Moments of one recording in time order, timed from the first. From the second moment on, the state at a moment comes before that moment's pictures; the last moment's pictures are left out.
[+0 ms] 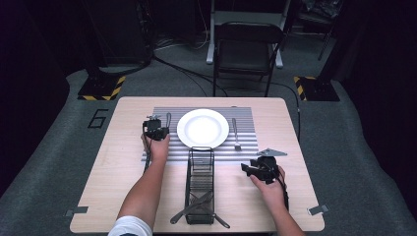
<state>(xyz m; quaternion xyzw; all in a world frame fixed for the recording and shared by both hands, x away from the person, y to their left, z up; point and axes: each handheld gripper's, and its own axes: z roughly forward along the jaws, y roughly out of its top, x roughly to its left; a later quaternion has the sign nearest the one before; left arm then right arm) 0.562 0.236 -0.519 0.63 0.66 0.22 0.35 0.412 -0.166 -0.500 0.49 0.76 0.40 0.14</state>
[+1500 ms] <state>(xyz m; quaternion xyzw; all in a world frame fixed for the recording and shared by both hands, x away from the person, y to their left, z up) 0.499 0.274 -0.442 0.68 0.57 0.23 0.40 0.410 -0.179 -0.496 0.51 0.74 0.40 0.16</state>
